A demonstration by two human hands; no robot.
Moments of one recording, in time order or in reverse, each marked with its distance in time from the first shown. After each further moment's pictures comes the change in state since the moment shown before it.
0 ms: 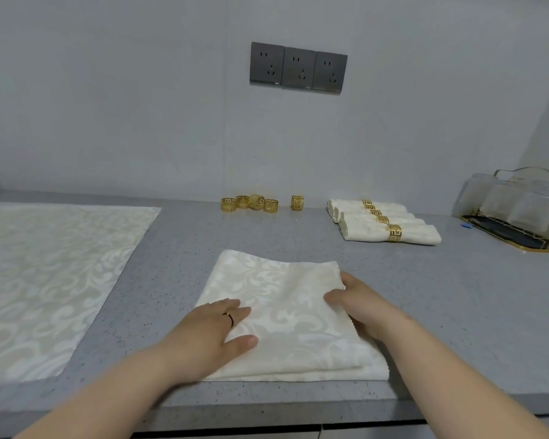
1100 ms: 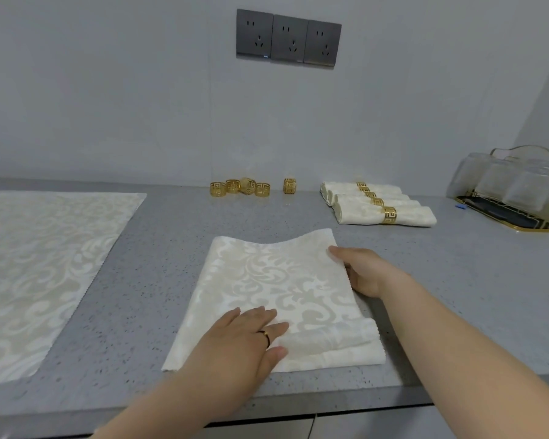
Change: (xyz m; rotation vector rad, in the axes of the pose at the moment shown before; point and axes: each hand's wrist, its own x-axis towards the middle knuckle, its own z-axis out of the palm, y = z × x) left_hand 0.003 0.045 0.026 0.123 0.075 0.151; right_hand 0.032 -0.011 -0.023 0.423 0.039 0.084
